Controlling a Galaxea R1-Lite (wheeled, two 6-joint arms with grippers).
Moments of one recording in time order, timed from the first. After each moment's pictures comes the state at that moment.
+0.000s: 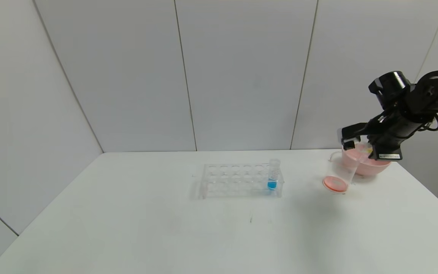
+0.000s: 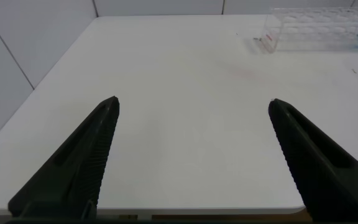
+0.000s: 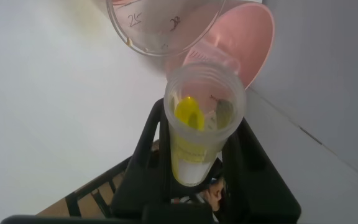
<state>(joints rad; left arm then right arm) 0.00 0.00 0.00 0.02 0.00 -0.02 0.05 2.15 -2.00 0.81 -0.26 -1.36</state>
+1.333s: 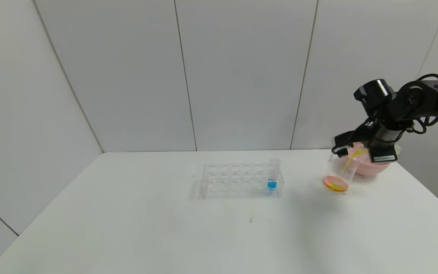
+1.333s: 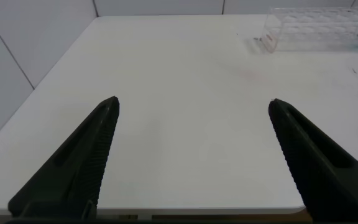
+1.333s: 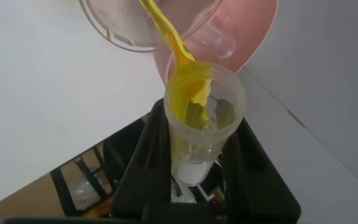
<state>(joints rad) 0.00 0.00 0.00 0.02 0.00 -0.02 0.09 2.20 -2.00 0.77 -0.46 -1.41</state>
